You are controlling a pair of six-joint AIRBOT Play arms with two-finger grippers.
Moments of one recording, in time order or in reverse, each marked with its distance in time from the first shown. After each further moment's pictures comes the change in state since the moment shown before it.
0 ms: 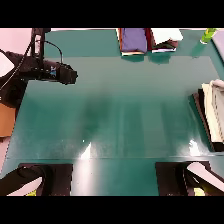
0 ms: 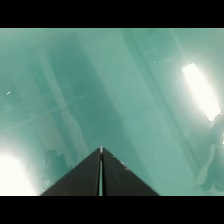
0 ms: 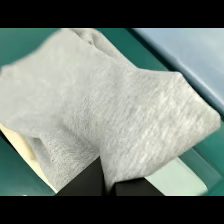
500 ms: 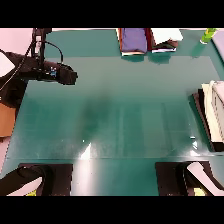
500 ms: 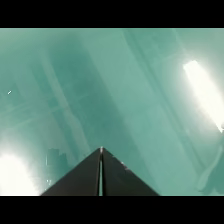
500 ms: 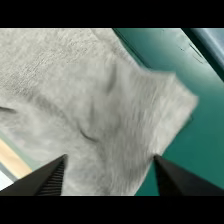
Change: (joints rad) left arm 0.000 0.000 0.000 0.000 -0.005 0.014; right arm -0.023 0.103 -0.313 -0.177 -0.064 -0.079
